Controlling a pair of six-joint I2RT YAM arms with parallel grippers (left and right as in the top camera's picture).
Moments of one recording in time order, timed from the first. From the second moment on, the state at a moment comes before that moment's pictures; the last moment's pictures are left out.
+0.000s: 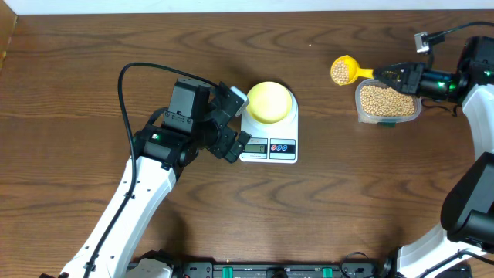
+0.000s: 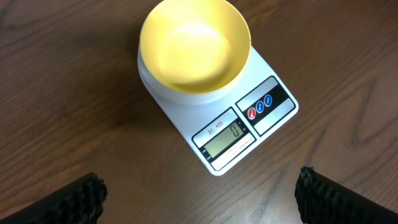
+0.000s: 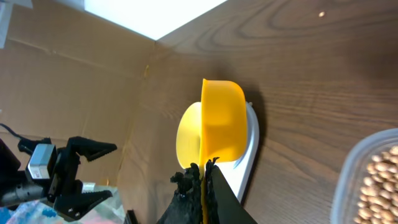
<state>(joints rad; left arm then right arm) -0.34 1.31 1.09 -0.71 0.26 0.28 -0.30 1.85 1.42 -0.68 -1.20 -0.04</state>
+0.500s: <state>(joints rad) -0.34 1.31 1.09 -0.71 0.26 0.28 -0.18 1.85 1.42 -0.65 -1.21 -0.02</state>
